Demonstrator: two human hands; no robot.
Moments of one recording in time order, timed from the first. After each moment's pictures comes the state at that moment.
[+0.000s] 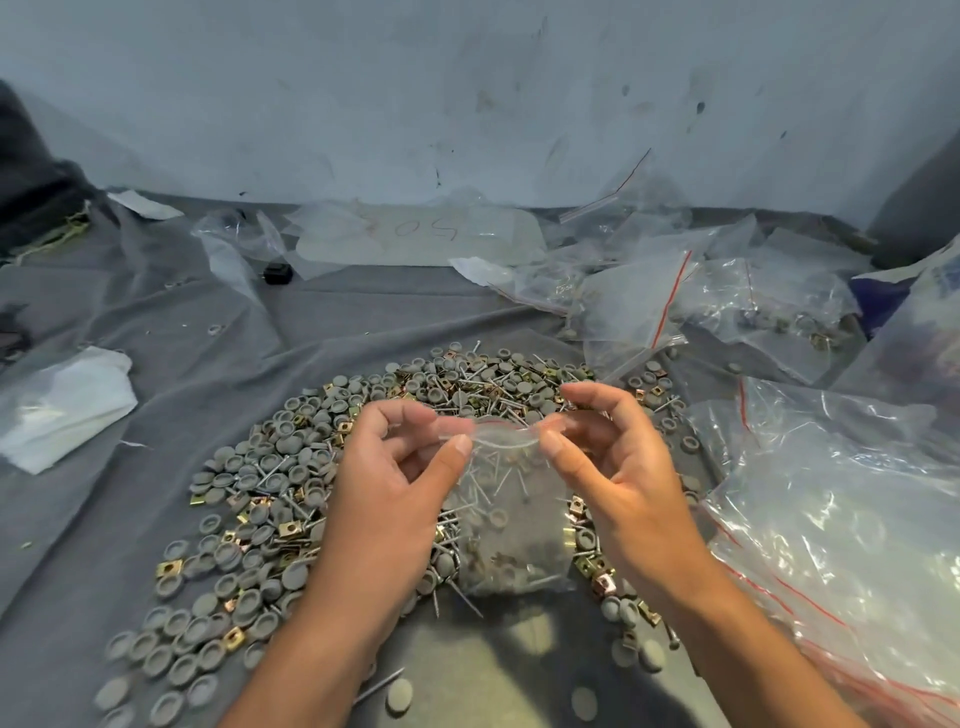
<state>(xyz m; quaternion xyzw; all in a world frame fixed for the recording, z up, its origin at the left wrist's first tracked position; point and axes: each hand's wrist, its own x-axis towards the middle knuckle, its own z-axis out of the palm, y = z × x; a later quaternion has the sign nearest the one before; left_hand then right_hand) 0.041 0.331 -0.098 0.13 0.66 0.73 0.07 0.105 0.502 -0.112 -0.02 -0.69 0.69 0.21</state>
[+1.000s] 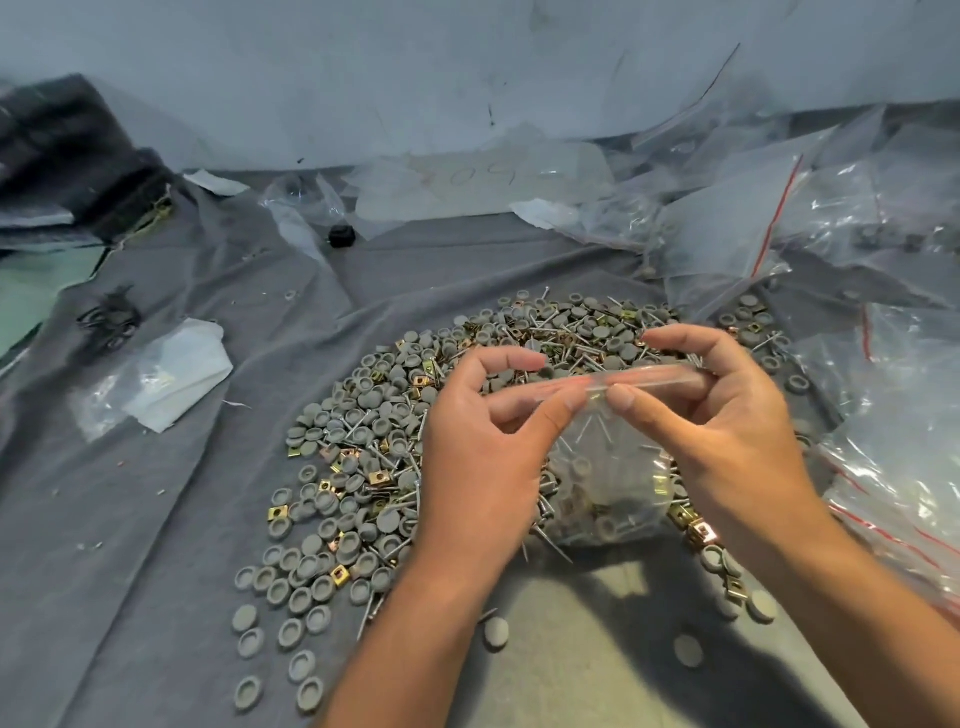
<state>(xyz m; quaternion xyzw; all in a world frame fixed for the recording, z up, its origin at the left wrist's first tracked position) 0.051 0.330 -0.095 0.17 0.67 0.72 0.08 0.105 0.486 -0.112 -0.03 -0.63 0.74 0.23</state>
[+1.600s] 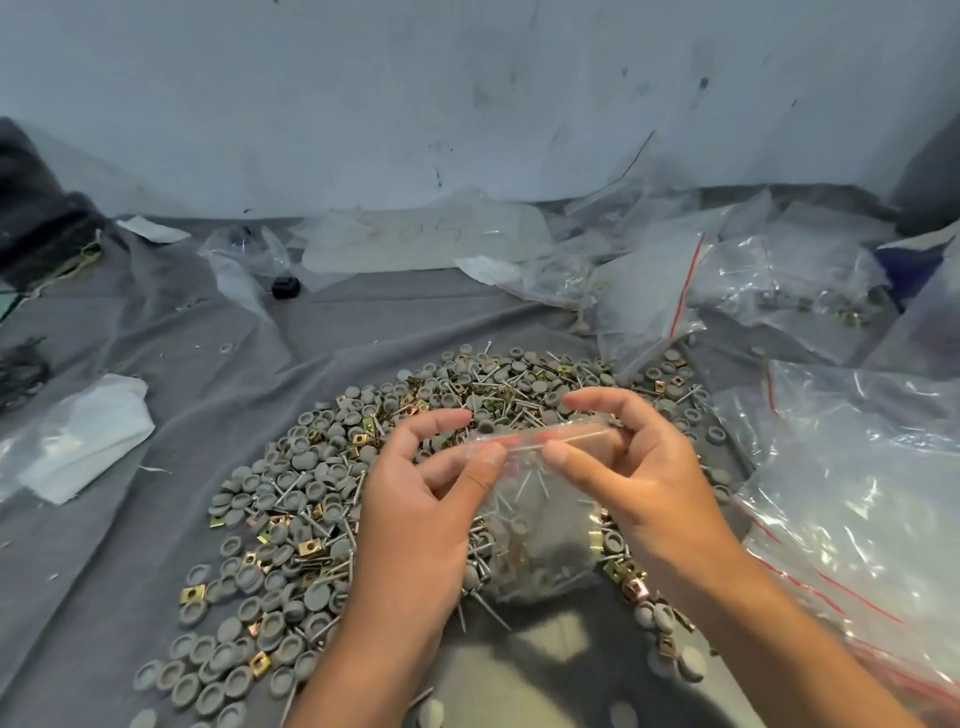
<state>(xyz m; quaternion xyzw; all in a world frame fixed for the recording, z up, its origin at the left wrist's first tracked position) 0.050 0.335 -0.101 0.14 0.64 0.75 0.11 0.105 0.495 -0.105 -0.04 -0.63 0.76 0.17</state>
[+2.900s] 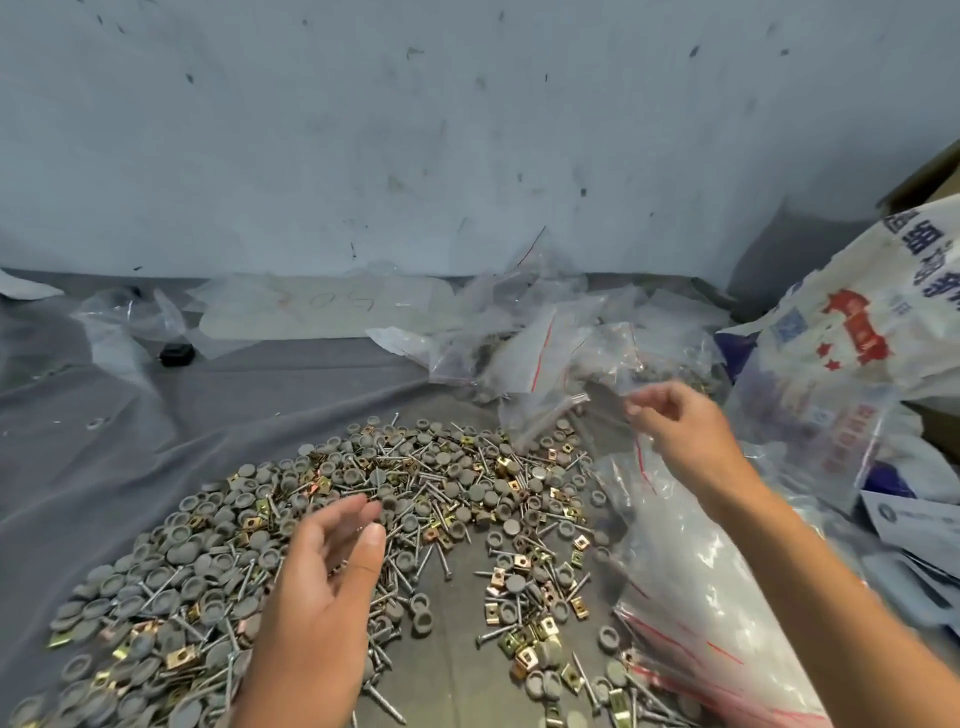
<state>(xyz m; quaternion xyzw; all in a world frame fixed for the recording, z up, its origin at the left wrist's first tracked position) 0.046 0.339 -0.105 0.14 0.76 0.63 0.10 0.104 0.659 -0.064 -0.33 -0.81 0.43 0.24</state>
